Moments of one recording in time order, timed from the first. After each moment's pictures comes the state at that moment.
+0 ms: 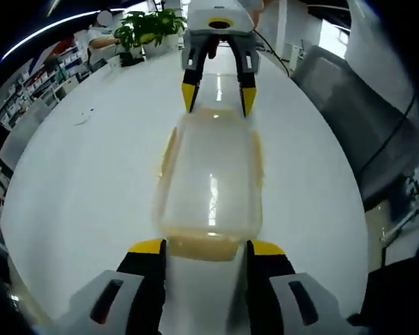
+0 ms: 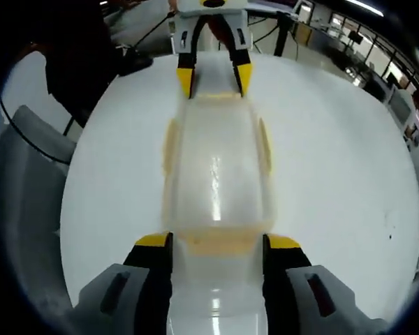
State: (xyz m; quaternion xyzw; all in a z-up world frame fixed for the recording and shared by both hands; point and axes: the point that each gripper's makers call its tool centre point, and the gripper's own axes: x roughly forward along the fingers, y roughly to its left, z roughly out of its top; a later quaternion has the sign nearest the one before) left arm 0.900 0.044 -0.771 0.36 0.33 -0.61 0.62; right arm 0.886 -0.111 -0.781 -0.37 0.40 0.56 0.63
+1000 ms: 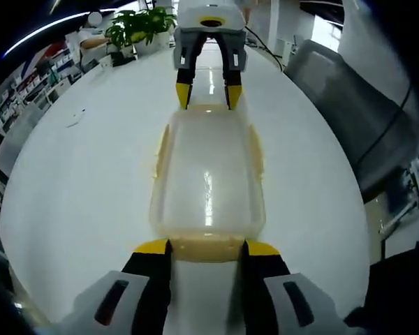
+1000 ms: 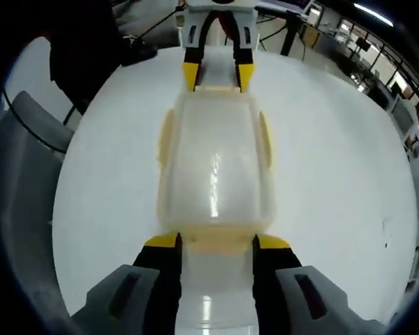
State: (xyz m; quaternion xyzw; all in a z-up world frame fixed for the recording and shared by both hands) left arm 0.901 0.047 -0.775 0.37 0.32 -0.62 0.61; right arm 0.890 -0.109 -0.784 -0.39 0.38 0.56 0.62
